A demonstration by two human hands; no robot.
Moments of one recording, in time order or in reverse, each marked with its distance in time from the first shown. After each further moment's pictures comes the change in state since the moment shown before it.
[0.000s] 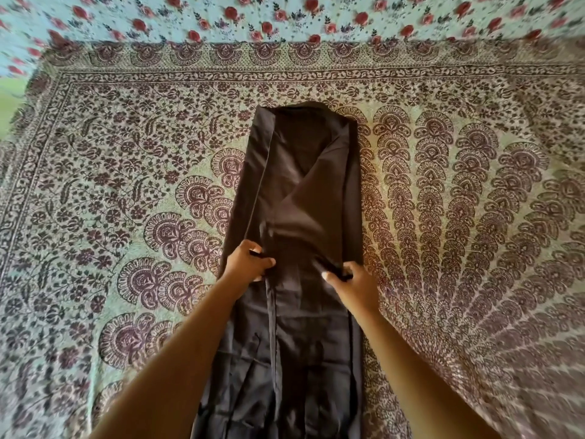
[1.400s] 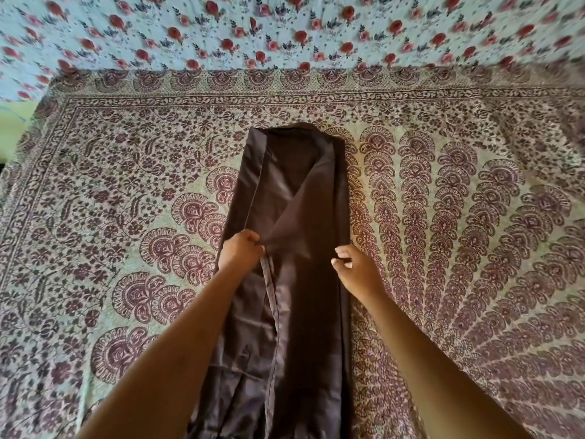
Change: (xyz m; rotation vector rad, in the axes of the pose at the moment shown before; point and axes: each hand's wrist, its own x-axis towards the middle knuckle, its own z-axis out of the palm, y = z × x) left_hand -0.015 0.055 -0.007 0.356 0.161 0.199; right_hand 0.023 -0.022 -0.046 0.029 -0.073 -0.146
